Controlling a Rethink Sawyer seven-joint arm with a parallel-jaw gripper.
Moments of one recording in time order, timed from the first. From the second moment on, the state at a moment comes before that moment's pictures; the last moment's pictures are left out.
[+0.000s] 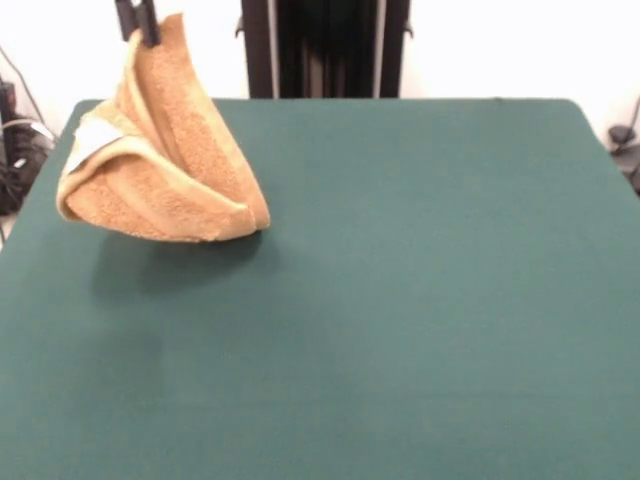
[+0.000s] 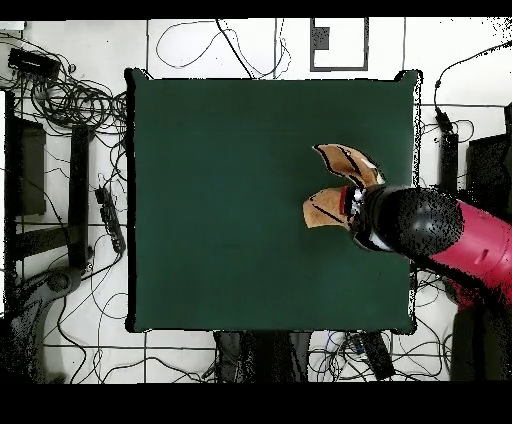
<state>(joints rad) -0.56 -0.90 0.15 1.65 -0.13 0.80 1.60</state>
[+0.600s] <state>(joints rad) -0.39 -1.02 0.12 1.77 -0.12 0.76 1.60</state>
